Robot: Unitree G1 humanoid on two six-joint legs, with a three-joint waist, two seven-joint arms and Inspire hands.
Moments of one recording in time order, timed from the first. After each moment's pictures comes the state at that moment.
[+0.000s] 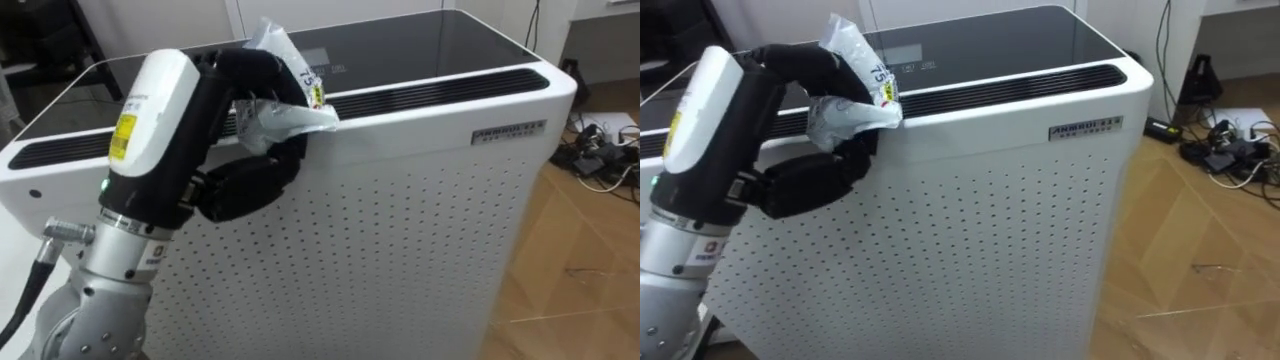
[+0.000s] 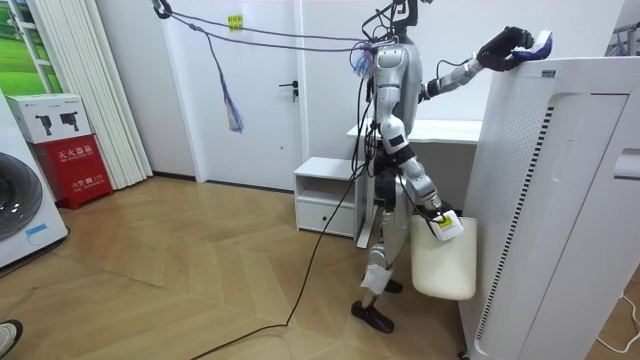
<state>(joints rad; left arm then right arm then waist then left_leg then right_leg) -0.15 0.50 -0.11 -0.38 0.38 -0.22 0.17 -0.02 -0.36 0.25 0.95 0.04 -0.02 0.26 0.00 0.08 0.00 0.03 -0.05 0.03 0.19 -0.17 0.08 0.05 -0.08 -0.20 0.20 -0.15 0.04</state>
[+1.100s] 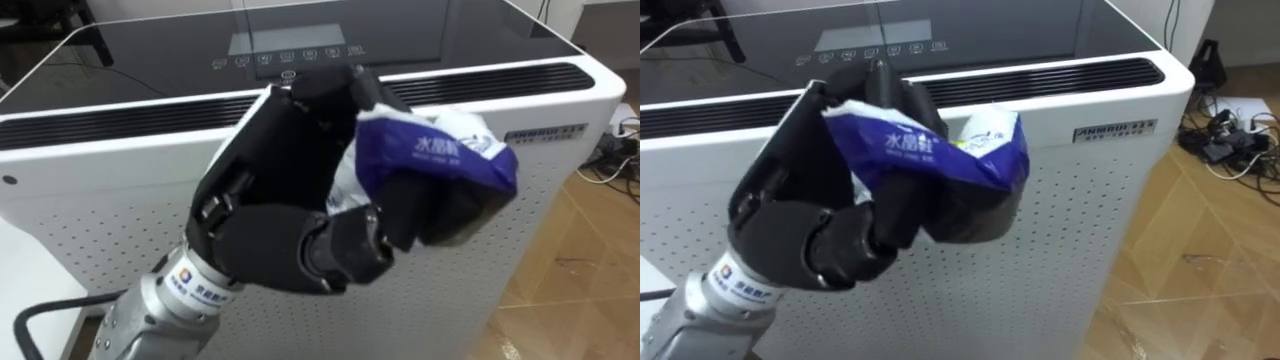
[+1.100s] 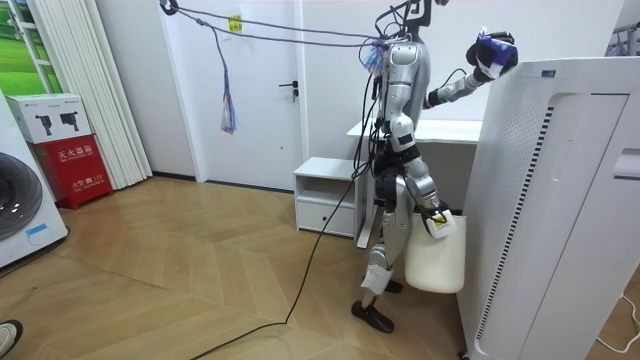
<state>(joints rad) -0.15 0.34 -0.29 -0.43 -0.94 -0.08 -0.49 -0.02 -0.31 0.34 0.98 0.08 -0.02 0.24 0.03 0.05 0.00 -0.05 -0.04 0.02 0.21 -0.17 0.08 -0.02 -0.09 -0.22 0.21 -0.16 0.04</state>
